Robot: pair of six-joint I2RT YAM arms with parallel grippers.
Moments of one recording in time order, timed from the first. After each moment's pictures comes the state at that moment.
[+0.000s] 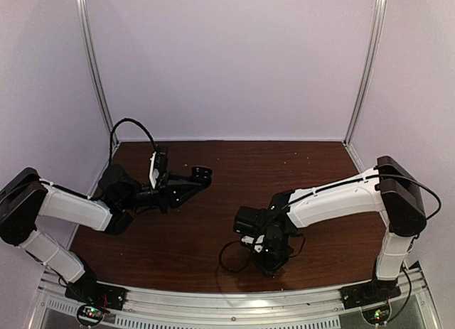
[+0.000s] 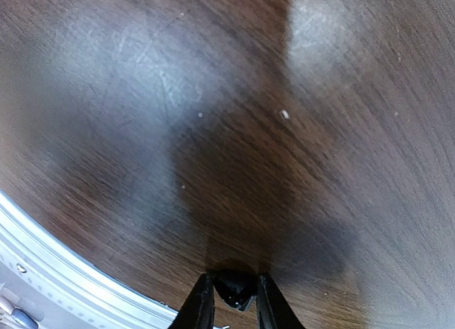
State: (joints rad) left arm -0.67 1.46 0.49 1.26 0.79 -0.44; right arm 1.16 1.87 1.21 -0.92 -0.15 0.47
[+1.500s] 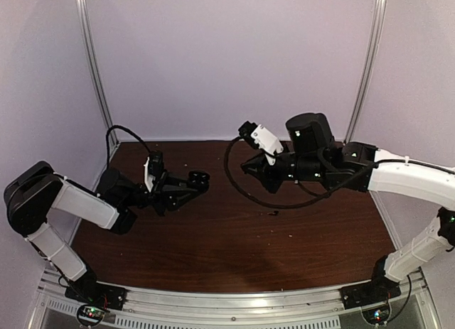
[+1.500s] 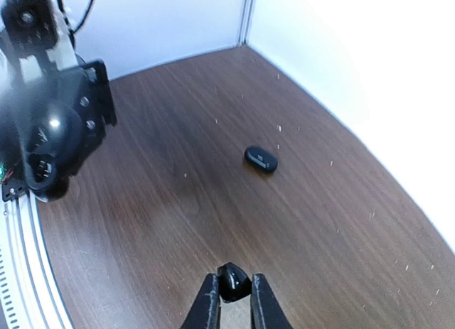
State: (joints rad) left arm -0.64 1.58 0.50 1.54 0.96 -0.43; right arm 1.00 1.42 1.26 -0.35 0.09 -0.08
